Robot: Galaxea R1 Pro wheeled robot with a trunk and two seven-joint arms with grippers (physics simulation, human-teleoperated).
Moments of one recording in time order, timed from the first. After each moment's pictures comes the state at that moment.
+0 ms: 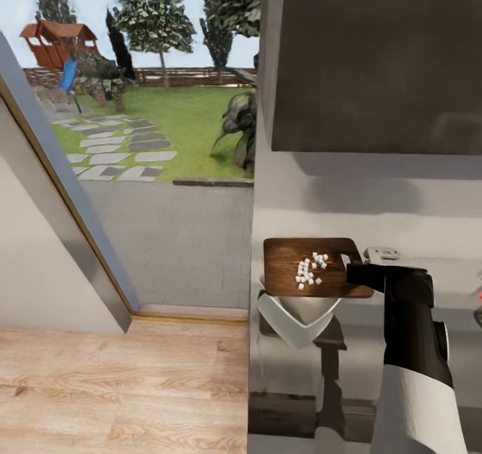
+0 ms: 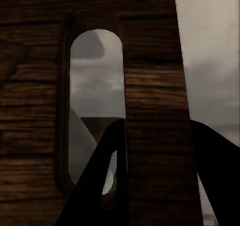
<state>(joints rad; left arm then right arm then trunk) 0.22 0.10 -0.14 -0.82 0.18 -0.31 0.04 -0.70 0.09 -0.42 -1.53 0.69 0.99 0.60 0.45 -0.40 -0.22</state>
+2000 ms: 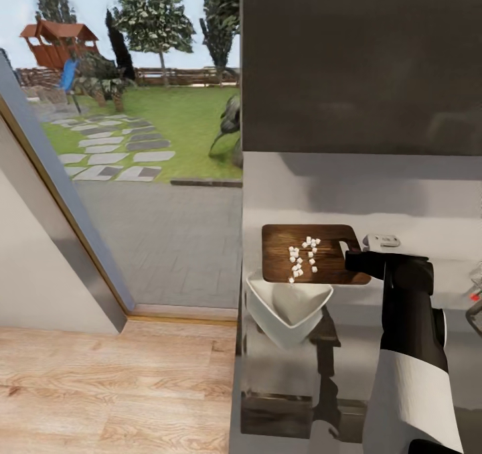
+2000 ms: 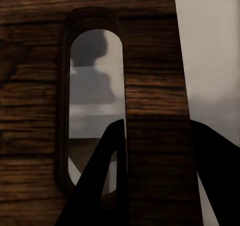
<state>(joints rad) 0.22 0.10 -0.14 -0.78 0.17 -0.31 0.04 -0.77 0.11 -0.43 -1.53 0.69 0.98 0.62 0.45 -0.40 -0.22</state>
